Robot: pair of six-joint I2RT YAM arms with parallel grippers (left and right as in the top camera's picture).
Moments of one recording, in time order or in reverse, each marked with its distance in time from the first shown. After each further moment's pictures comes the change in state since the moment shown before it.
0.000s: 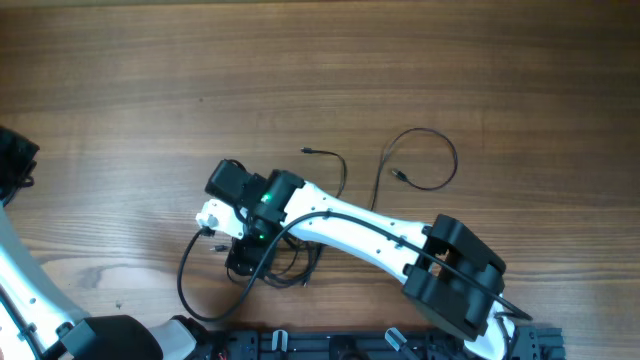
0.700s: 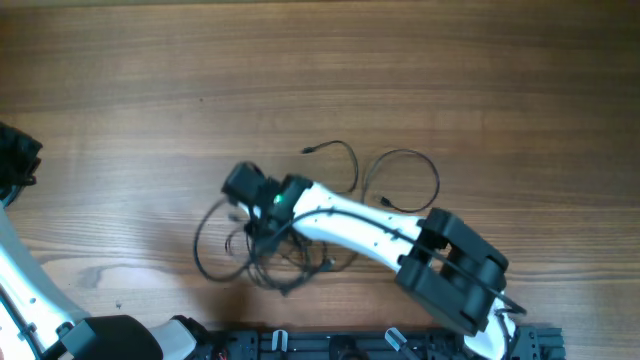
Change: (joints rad) left arm 0.000 0.000 0.000 -0.008 0.068 -0.014; right arm -0.056 0.000 -0.082 0.130 0.272 0.388
